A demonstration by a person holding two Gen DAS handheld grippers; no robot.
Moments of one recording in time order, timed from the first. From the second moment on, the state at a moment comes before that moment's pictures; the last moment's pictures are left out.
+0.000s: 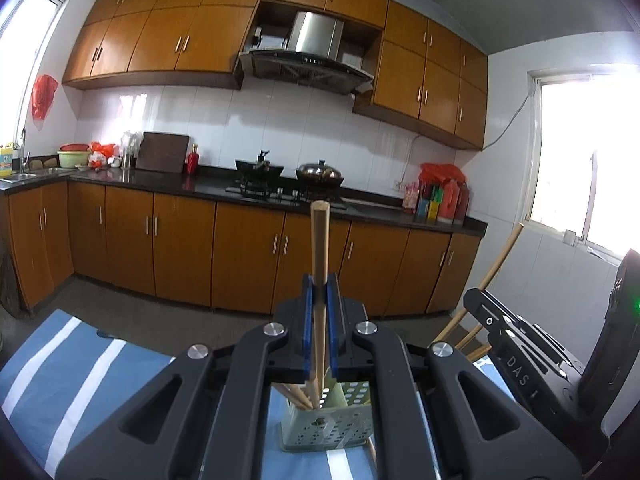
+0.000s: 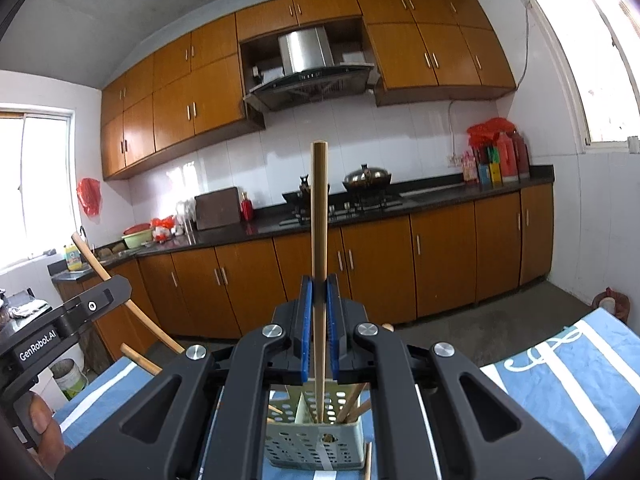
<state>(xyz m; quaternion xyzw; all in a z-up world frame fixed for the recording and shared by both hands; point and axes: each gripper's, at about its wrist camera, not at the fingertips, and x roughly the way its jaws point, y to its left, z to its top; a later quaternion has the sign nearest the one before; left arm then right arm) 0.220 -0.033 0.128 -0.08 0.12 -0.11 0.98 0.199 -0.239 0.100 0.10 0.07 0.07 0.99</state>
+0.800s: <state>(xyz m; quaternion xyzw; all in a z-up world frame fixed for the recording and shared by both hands) 0.159 0.013 0.101 -0.09 0.17 -0.08 0.98 0.131 -0.260 0.078 0.09 0.13 0.06 0.99</state>
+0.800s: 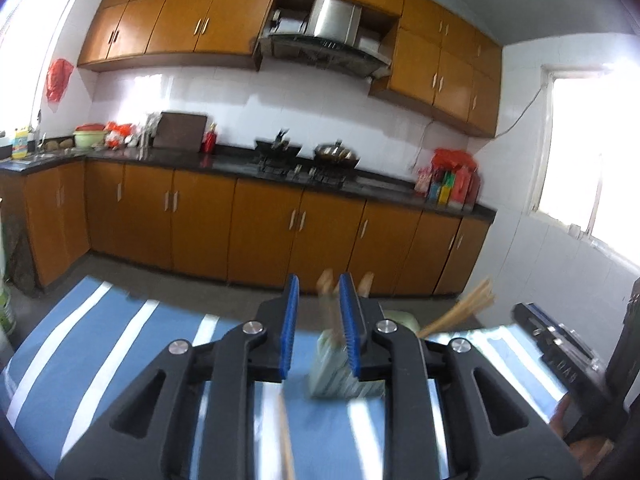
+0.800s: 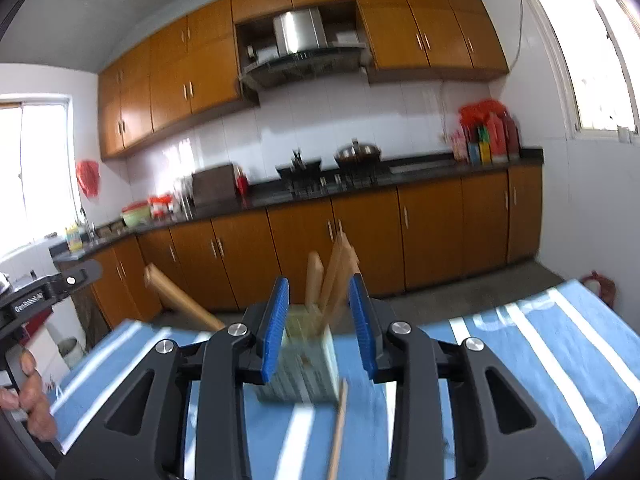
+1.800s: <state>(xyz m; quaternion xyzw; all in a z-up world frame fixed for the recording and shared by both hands) 0.138 -0.023 -0.101 -0.01 0.43 -0.07 0.90 0.128 -0.216 -0.097 0.04 0.41 0.06 0.91</state>
